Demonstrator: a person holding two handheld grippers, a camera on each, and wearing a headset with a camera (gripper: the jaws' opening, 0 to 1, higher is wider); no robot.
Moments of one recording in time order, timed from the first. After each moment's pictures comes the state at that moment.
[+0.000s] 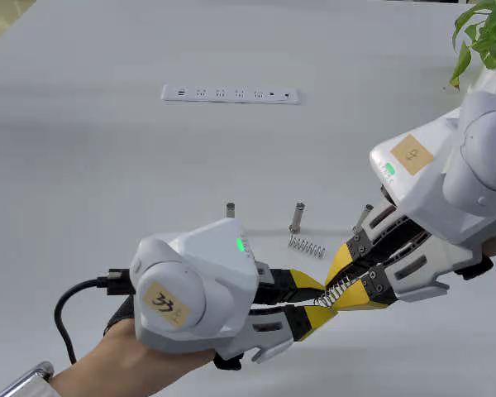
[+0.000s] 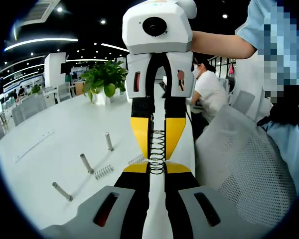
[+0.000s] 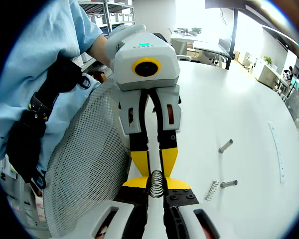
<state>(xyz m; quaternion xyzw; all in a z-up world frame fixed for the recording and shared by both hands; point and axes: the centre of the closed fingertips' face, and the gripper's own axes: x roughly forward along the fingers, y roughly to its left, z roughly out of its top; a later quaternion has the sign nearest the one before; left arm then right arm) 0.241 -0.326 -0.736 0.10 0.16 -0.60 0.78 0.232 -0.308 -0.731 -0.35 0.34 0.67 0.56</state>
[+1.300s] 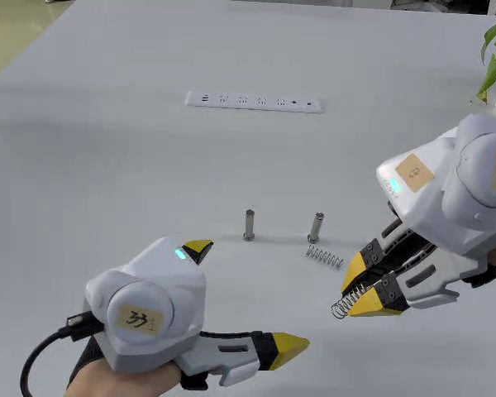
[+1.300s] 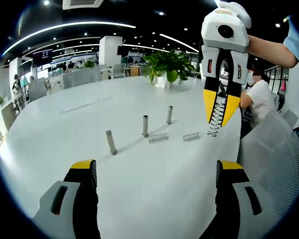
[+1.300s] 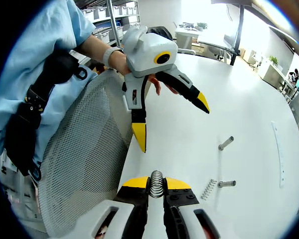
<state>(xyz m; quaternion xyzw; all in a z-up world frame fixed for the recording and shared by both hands) 0.288 -0.229 -0.773 0.05 0.23 -0.38 0.90 0.245 -0.310 -0.742 -0.37 0.35 0.68 0.53</state>
